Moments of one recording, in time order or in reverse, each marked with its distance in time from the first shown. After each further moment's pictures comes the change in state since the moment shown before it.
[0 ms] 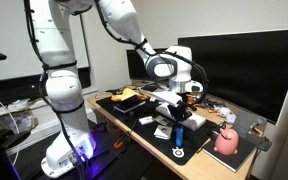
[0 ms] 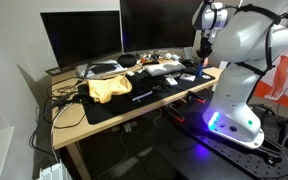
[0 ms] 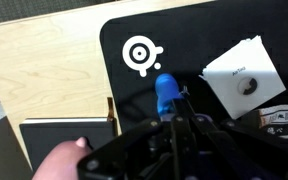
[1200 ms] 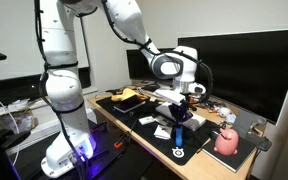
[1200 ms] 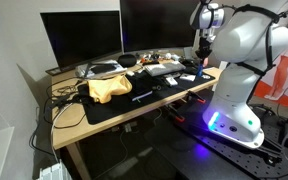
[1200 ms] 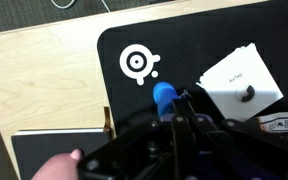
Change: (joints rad) arm 0.000 0.060 0.017 0.082 -0.001 -0.122 0.019
